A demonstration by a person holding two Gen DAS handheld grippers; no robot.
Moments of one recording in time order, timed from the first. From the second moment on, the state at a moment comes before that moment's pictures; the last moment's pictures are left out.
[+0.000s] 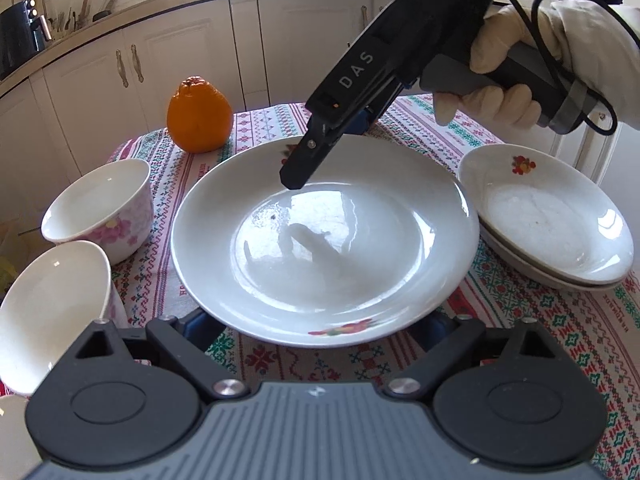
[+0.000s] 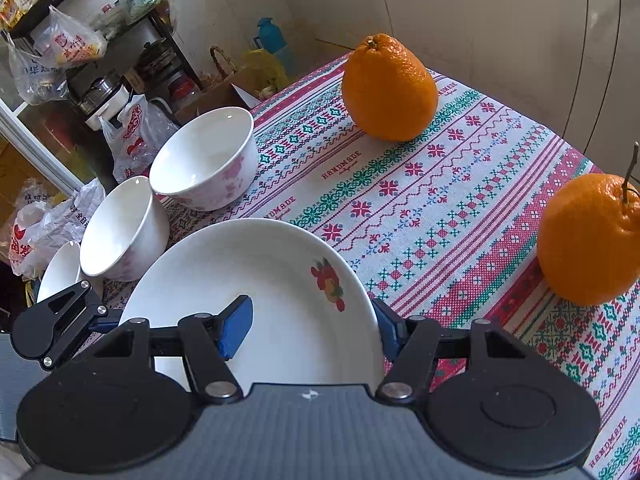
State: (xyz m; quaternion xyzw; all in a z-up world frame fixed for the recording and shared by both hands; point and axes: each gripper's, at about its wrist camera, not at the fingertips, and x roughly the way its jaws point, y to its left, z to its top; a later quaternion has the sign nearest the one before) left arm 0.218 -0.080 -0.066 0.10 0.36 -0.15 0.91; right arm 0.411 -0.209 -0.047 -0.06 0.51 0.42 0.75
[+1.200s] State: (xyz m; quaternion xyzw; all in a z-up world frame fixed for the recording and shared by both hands) left arm 0.179 -0.155 -0.036 0.15 0.35 -0.29 0.88; right arm 0.312 -0.340 -0.010 0.00 0.48 0.33 0.81
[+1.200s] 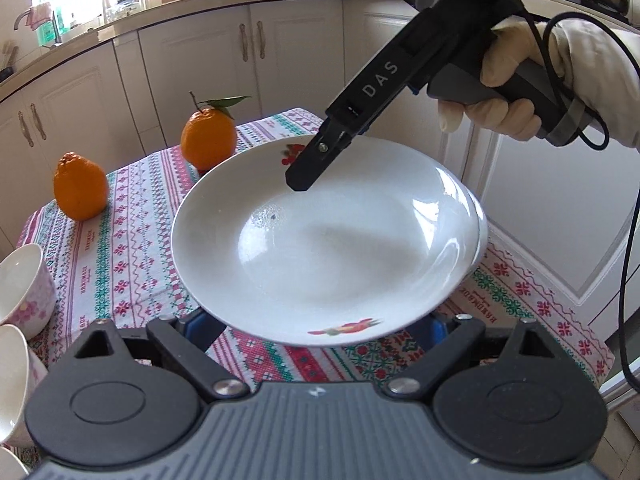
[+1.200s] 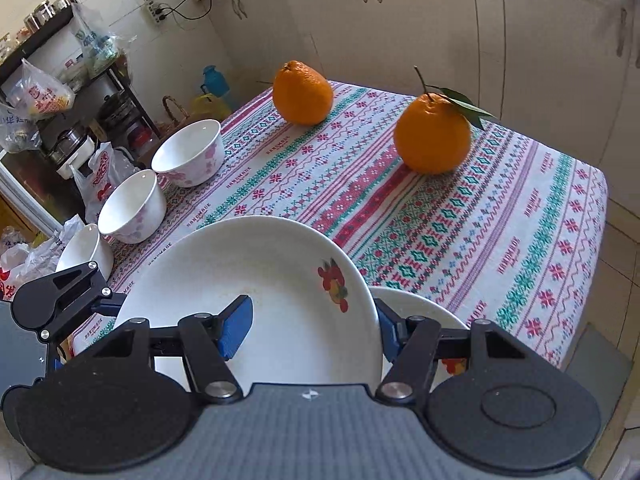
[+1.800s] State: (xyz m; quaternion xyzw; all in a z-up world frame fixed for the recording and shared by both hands) left arm 0.186 -0.187 -0.048 0.17 0.36 -0.34 0.85; right arm 0.289 -0.393 -0.033 0.04 0.48 0.29 0.83
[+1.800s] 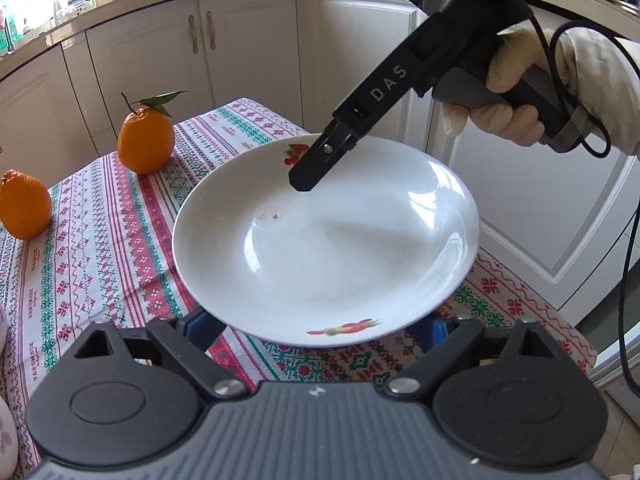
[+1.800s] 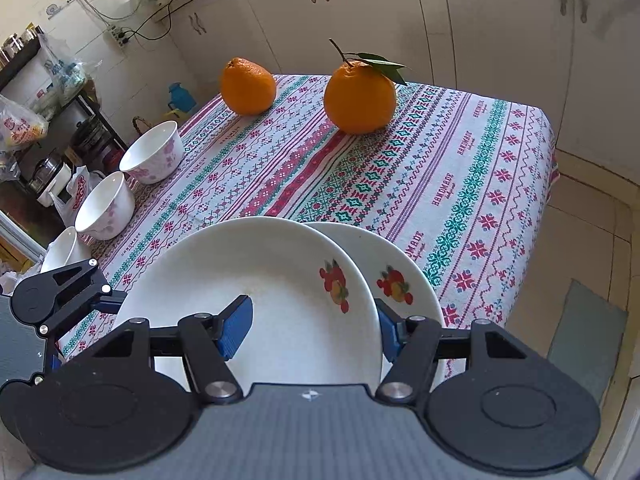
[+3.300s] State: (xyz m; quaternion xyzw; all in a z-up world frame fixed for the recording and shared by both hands) left arm 0.197 -0.185 -0.054 0.18 0.35 -0.37 0.84; right arm 0.244 -0.421 -0.030 0.05 0.49 0.23 0.84
